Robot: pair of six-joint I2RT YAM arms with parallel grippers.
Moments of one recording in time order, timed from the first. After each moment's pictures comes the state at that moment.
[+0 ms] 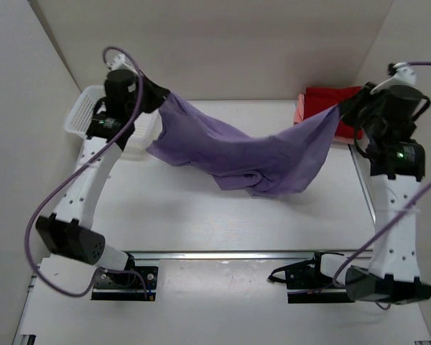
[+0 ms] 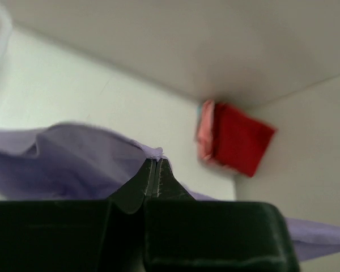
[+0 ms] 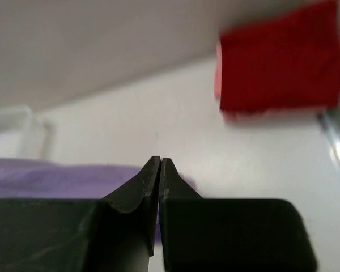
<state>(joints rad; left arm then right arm) -0.27 1.49 1.61 -0.41 0.01 -0.74 -0.09 1.17 1.60 -0.69 -0.10 0.34</state>
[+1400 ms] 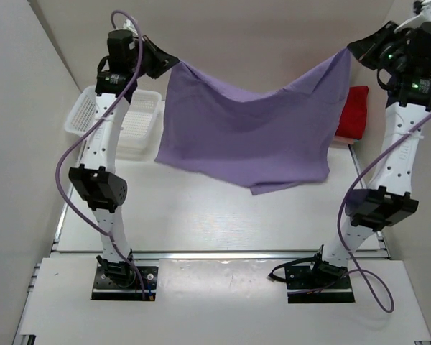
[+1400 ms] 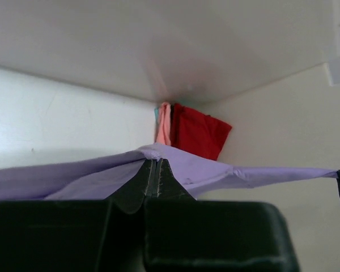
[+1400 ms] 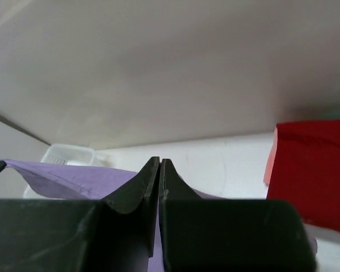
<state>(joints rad) -0.16 2.02 2.36 -0.58 0.33 -0.82 -0.29 1.80 2.32 -0.60 -0.54 0.46</state>
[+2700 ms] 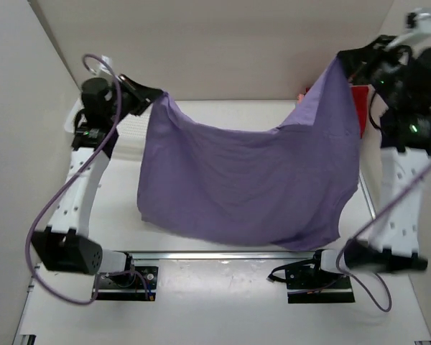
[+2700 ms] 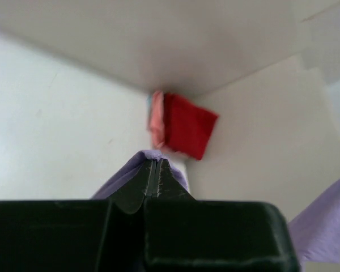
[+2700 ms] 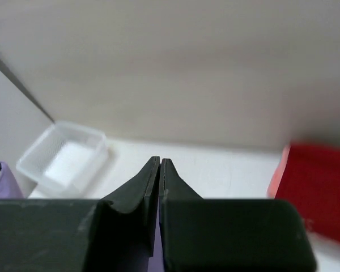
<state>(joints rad) -0.10 1.33 1.49 -0.21 0.35 -0.88 -0.15 1.34 1.97 -0.46 -0.46 0.31</state>
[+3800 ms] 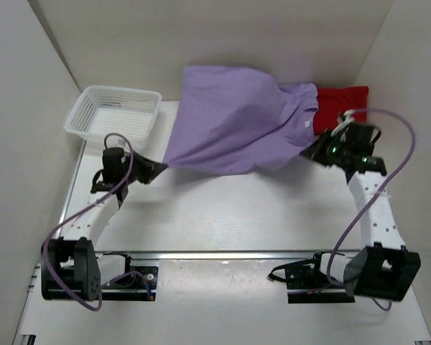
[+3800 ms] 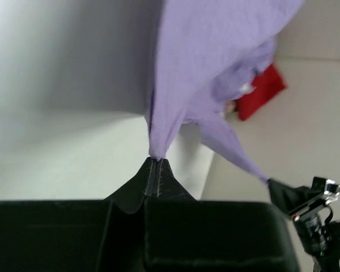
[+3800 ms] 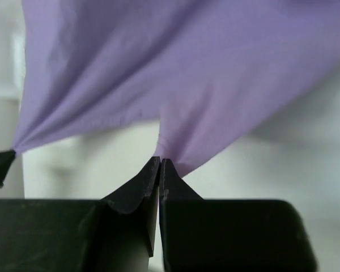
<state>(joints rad) -0.03 1.21 0.75 0.02 0.45 -1.08 -0.18 1.23 1.21 -0.50 -0.52 0.42</state>
